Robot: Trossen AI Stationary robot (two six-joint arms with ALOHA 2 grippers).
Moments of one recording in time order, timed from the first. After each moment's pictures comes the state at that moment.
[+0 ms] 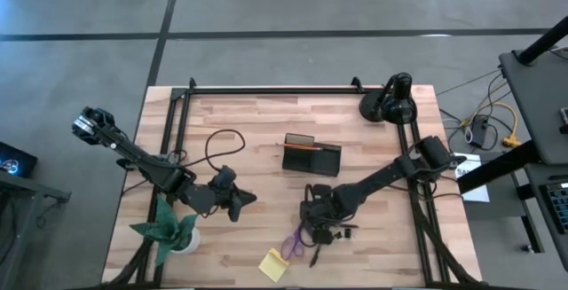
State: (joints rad) left arm -0.55 1.16 0.71 -0.06 -0.53 -1.19; right arm 0.39 1.96 1.21 -0.52 0.06 0.49
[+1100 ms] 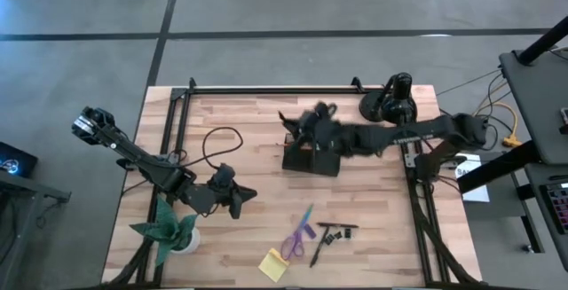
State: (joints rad) left arm -0.55 1.16 0.71 -0.06 -0.60 -1.17; right arm 0.03 1.59 1.22 0.01 0.55 0.25
